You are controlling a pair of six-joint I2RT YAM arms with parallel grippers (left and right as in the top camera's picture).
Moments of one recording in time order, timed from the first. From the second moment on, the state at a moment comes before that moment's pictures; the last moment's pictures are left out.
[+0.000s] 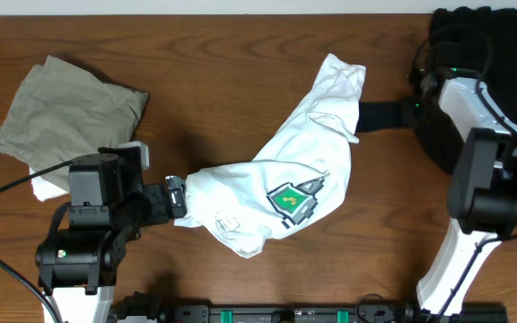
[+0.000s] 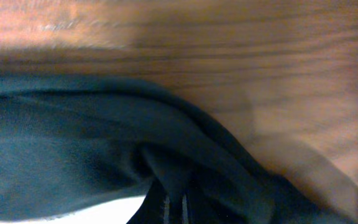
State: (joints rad) left arm -0.01 0.86 0.93 -1.02 0.18 -0.19; right arm -0.12 2.14 1.56 -0.75 0.09 -0.08
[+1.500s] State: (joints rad) left arm -0.01 0.86 0.93 -1.04 0.18 -0.20; right arm -0.26 1.79 1.62 -1.21 -0.35 -0.13
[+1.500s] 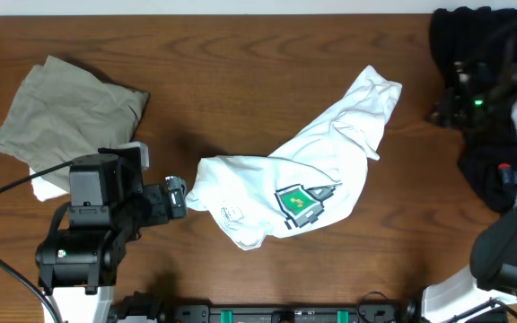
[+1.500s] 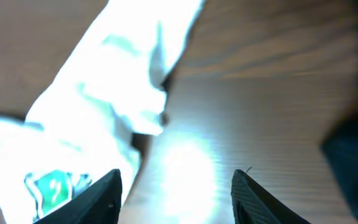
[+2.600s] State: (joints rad) left arm -0.06 1.53 0.88 -0.65 0.30 -0.30; right arm -0.14 1.78 1.62 -1.27 -0.34 -0.16
